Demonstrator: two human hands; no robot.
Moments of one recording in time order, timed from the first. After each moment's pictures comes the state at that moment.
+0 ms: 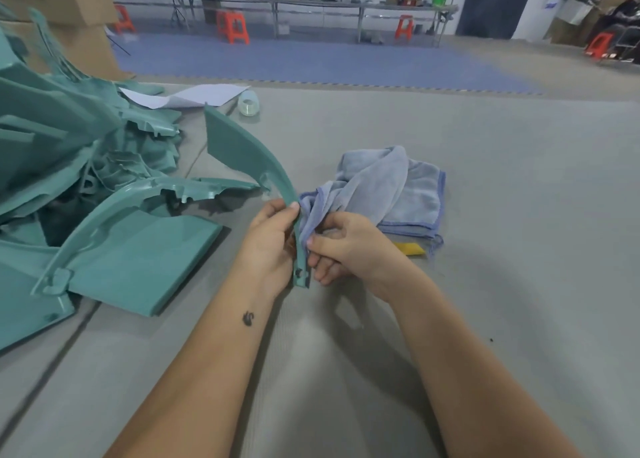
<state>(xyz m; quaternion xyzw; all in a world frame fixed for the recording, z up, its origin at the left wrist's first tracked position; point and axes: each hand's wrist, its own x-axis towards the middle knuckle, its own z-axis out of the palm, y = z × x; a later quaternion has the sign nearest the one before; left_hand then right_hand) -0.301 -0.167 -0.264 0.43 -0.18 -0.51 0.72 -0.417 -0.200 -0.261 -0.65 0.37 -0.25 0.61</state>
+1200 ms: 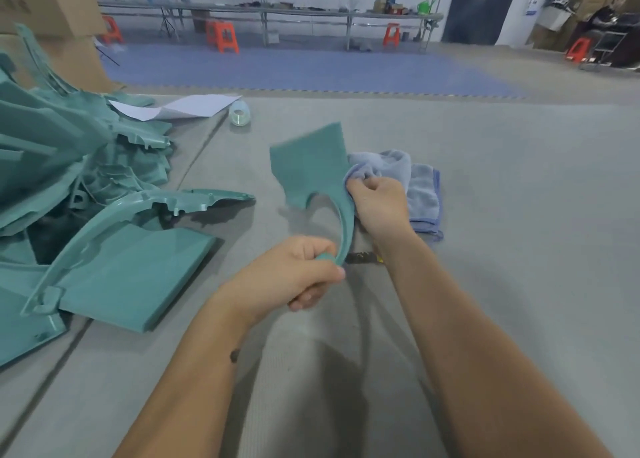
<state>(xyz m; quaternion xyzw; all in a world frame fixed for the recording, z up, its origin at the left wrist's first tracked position) -0.303 -0.131 -0.243 0.48 -0.58 -0.54 0.37 -0.420 -0.260 -0.248 -0.57 0.49 -0.49 0.44</state>
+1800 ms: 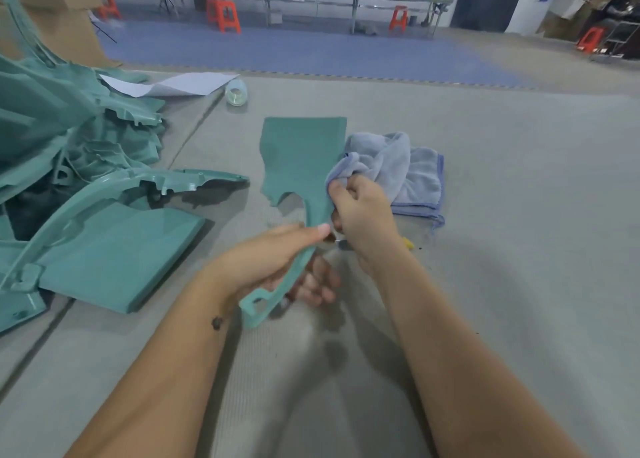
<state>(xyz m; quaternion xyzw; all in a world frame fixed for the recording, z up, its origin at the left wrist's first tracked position) -0.297 -0.149 -0.262 0.50 -0.42 -0.66 0.37 -0.416 -0.233 -0.264 -0.62 0.43 -0.45 0.47</state>
